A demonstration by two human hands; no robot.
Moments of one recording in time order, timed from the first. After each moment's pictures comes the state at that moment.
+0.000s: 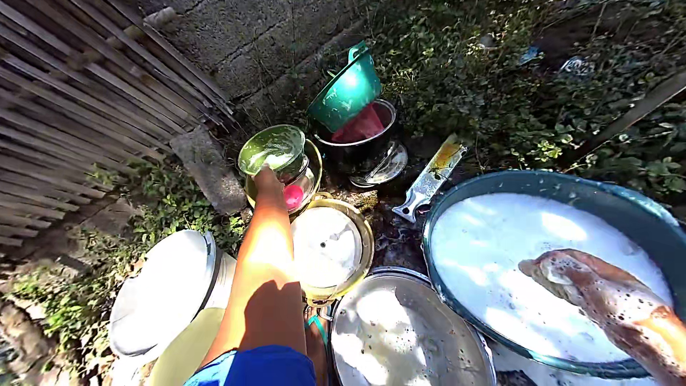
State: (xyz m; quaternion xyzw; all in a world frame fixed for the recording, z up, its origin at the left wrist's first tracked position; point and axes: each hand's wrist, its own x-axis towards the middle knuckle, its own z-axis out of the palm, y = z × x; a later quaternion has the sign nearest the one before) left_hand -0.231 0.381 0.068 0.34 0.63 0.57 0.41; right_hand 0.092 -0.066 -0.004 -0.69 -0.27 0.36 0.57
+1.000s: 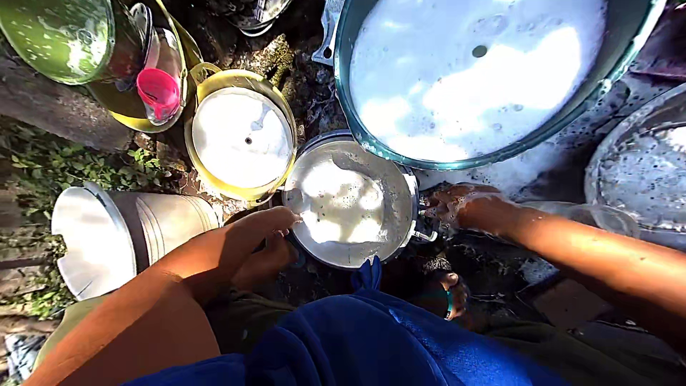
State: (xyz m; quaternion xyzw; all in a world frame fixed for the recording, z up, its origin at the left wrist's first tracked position) left_hand -0.268 0.077 -0.105 0.61 0.55 -0.49 0.30; right_hand 0.053 -0.167 -0.154 -0.69 -0.51 0.51 -0.04
